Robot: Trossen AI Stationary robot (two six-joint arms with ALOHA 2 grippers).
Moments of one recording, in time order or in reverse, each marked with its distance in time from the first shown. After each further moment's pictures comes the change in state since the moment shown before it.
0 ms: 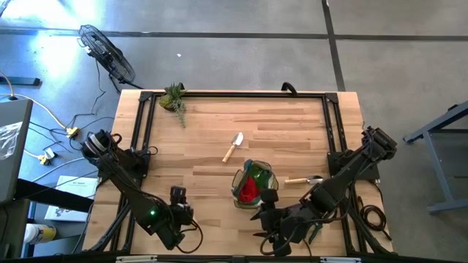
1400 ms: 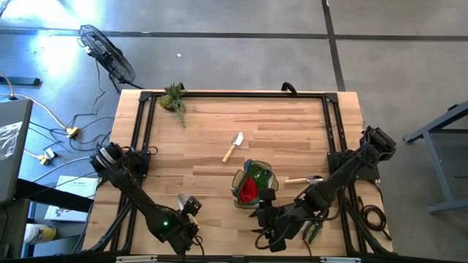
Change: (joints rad) left arm 0.001 0.181 -0.001 0.148 0.013 0.541; right arm -0.021 0.002 -0.161 0.138 -0.003 0.008
